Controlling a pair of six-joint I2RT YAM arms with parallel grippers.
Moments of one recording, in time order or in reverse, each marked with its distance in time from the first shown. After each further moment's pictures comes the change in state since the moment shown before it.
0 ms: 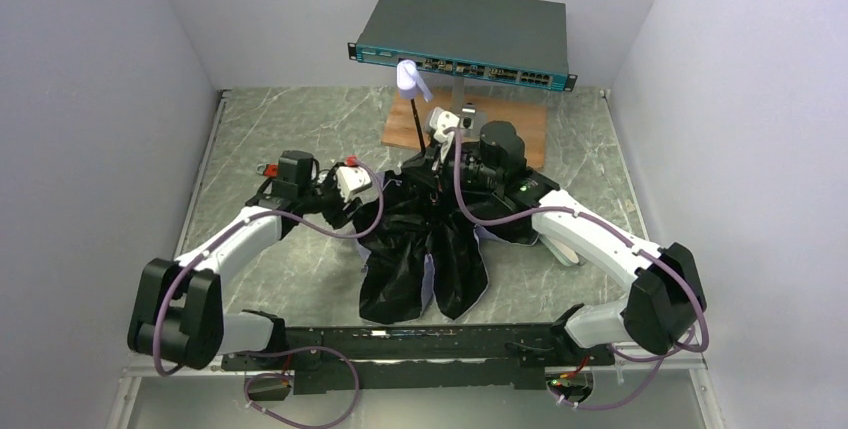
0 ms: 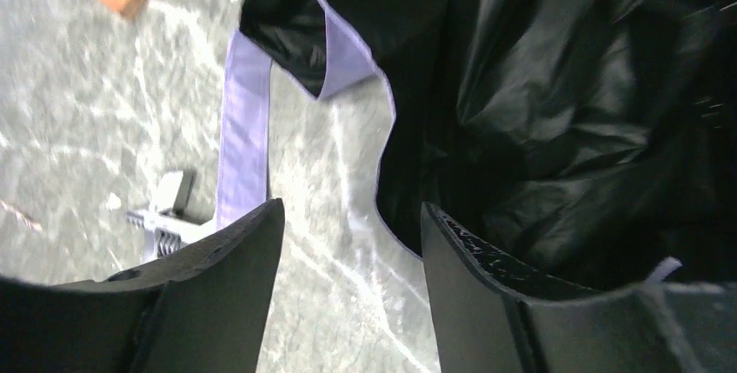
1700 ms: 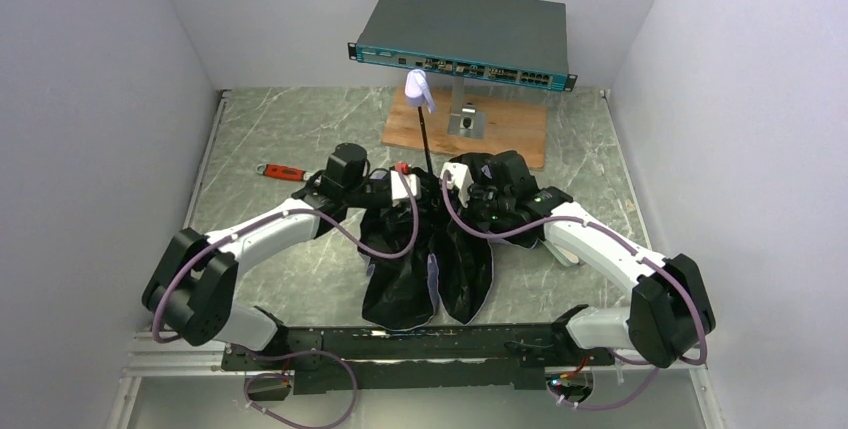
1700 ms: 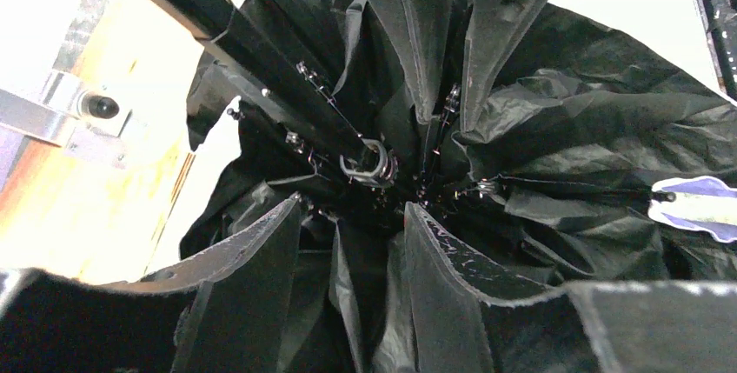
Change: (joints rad) left arm -0.314 0.092 0.115 0.299 0.230 -0.096; right arm -0.114 -0.064 -0.195 -0.521 -0.003 -0.332
